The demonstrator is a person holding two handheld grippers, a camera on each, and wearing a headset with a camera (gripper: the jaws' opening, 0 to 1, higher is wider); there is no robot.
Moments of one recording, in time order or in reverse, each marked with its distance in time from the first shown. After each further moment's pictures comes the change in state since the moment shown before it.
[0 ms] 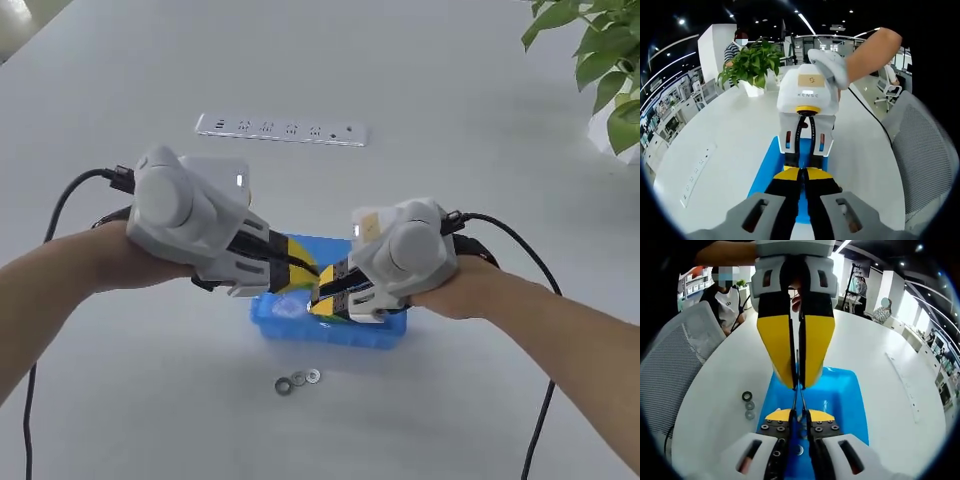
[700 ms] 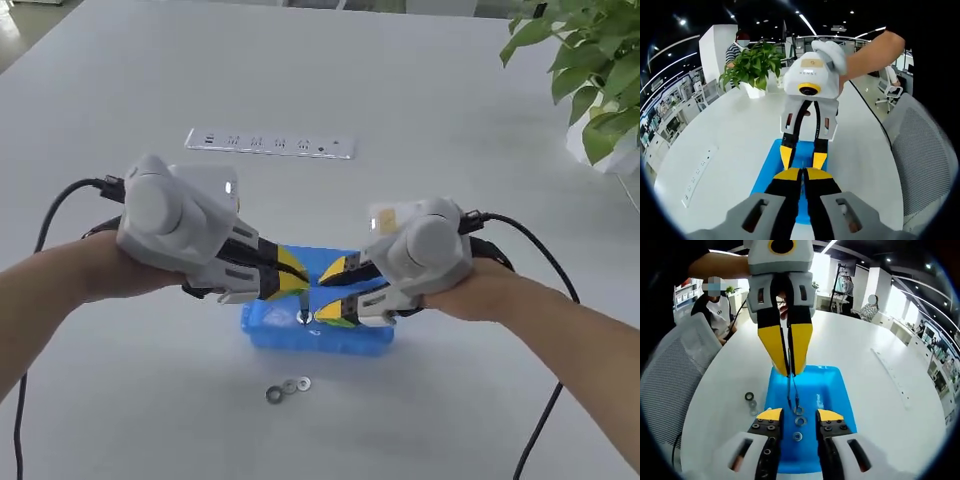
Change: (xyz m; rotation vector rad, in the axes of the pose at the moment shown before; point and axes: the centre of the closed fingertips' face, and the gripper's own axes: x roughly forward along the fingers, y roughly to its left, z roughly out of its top) left arm -0.005 -0.002 0.008 -0.001 -0.008 0.012; right arm -0.037 -0.005 -0.001 0.086 -0.018 -0.083
